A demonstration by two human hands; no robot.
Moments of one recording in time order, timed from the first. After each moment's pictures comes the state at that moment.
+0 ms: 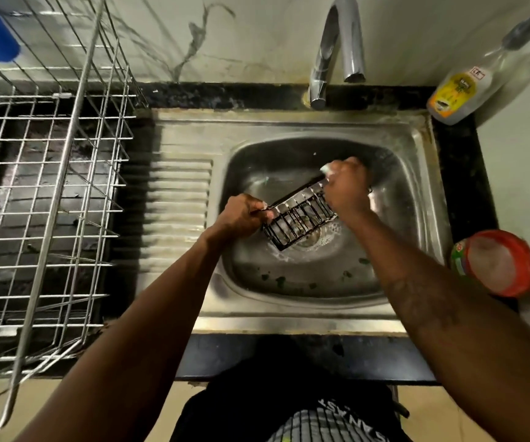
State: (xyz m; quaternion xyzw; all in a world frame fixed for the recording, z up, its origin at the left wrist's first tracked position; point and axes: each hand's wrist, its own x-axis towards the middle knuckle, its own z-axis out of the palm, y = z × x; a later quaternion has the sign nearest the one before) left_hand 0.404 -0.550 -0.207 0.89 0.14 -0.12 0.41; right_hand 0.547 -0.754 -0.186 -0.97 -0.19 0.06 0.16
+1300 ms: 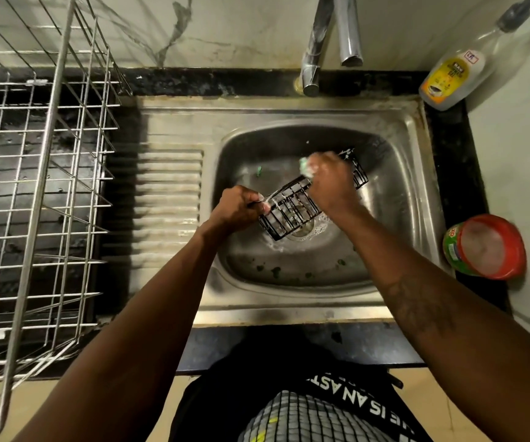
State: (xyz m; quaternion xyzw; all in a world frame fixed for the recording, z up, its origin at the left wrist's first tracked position) left_hand 0.402 -0.556 -0.211 0.90 0.13 -0.11 0.40; right_hand 0.529 -0.753 -0.182 -0.94 -0.28 0.05 0.20
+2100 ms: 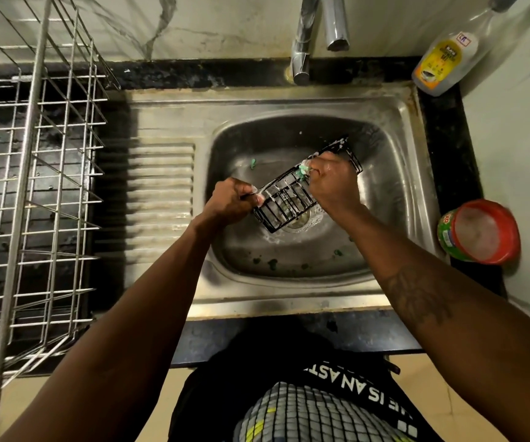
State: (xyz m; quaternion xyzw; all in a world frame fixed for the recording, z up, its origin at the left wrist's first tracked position) left_hand 0.403 -0.557 -0.210 0.90 0.13 -0.10 0.40; right_hand 0.521 -0.774 -0.199 -0.92 -0.22 0.03 0.33
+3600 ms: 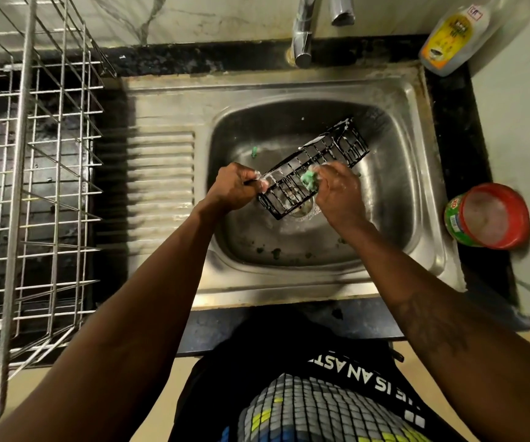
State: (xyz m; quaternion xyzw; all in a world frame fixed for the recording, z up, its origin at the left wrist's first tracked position) left_hand 0.409 -0.558 -0.212 0.90 0.13 -0.10 0.40; right_hand 0.479 -0.798 -0.211 -0.93 -0.23 -0.04 0.29
